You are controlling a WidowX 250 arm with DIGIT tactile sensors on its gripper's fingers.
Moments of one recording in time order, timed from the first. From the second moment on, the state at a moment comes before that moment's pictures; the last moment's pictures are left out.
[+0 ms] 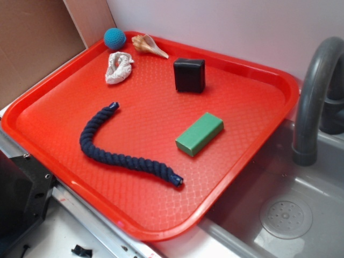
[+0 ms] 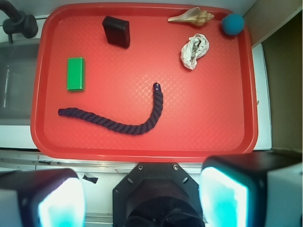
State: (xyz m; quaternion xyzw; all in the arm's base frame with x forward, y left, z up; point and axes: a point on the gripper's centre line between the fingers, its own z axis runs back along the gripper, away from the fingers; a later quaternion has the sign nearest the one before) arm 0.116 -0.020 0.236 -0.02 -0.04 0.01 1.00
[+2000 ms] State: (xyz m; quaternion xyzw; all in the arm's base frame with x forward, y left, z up) arm 0.262 0.089 0.041 0.03 -0.17 0.39 0.90
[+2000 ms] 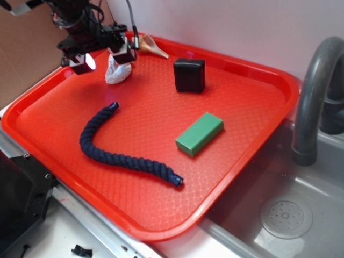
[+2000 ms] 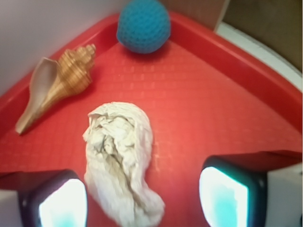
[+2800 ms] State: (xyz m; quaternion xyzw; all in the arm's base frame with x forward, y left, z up) arm 0.282 0.083 0.018 0.05 -0.18 0.38 0.91
